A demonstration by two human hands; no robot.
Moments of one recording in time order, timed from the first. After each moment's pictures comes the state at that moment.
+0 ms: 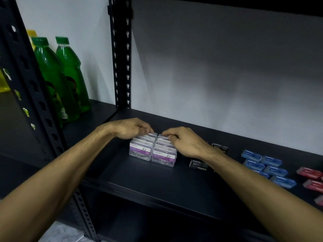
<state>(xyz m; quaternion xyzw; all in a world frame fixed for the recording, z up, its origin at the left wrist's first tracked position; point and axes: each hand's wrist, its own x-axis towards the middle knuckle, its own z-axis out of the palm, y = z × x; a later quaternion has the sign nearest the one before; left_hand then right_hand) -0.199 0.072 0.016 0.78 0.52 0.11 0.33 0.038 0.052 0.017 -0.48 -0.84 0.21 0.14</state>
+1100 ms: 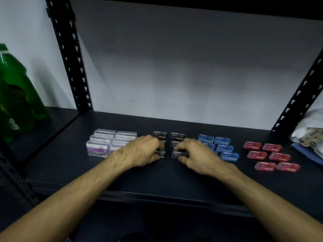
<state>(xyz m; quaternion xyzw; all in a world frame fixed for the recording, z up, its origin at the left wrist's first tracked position) -0.020 0.011 -0.002 0.88 0.48 0.03 0.04 0.189 -0.020 -0.003 -0.56 -0.82 0.06 0.10</state>
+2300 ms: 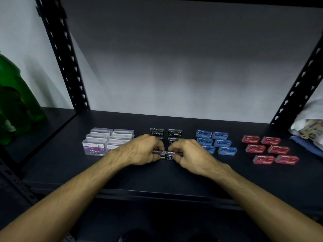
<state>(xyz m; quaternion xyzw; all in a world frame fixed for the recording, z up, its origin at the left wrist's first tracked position) -0.015 0.009 0.000 0.88 0.46 0.04 0.10 0.185 -0.026 -0.015 -0.54 -0.82 0.10 0.17</state>
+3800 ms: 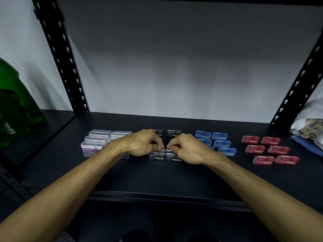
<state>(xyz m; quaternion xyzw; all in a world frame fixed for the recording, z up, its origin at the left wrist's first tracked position) -0.015 0.037 0.006 0.87 0.43 0.05 0.21 0.187 -0.002 0.000 -0.54 -0.81 0.19 0.13</state>
